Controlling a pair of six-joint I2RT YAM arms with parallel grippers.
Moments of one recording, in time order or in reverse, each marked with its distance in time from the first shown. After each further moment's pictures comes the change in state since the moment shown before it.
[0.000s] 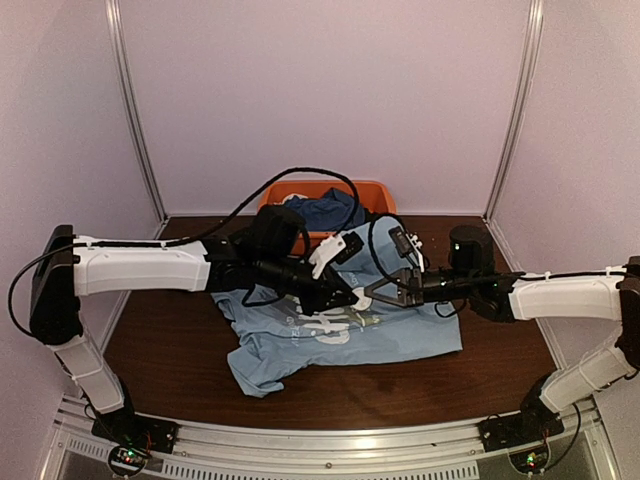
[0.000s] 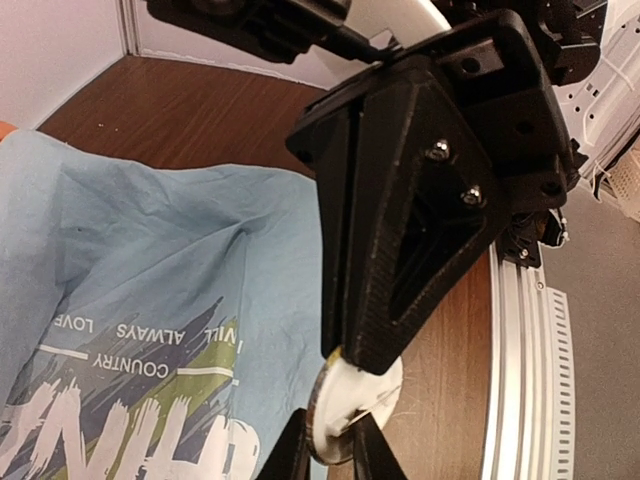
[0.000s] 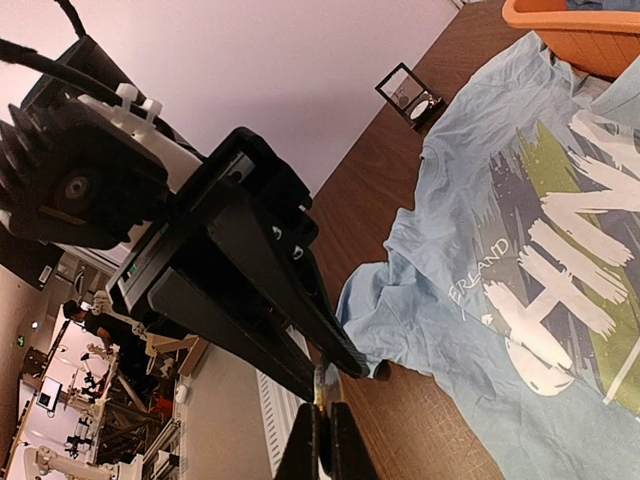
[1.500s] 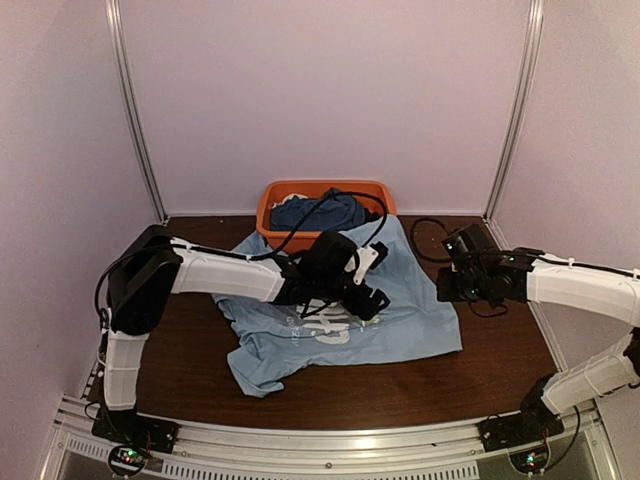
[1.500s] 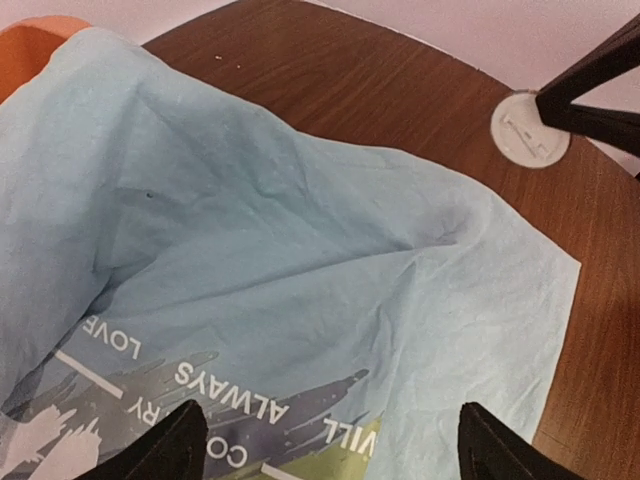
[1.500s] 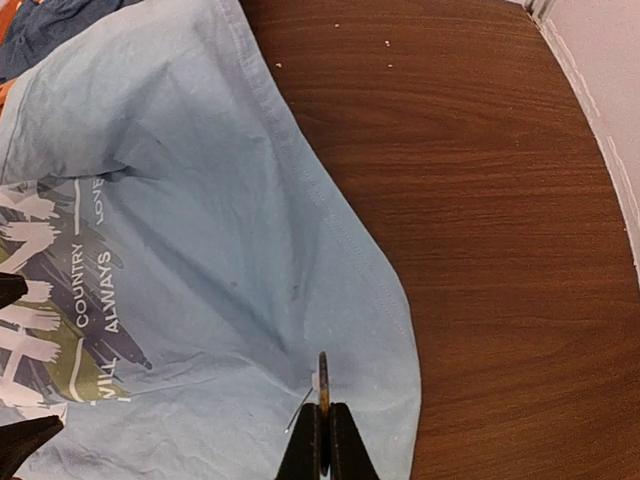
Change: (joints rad) left arm -0.024 0.399 0.226 0.153 -0.353 -0.159; right arm -0.014 -0.078 0.170 -0.882 1.209 -0.173
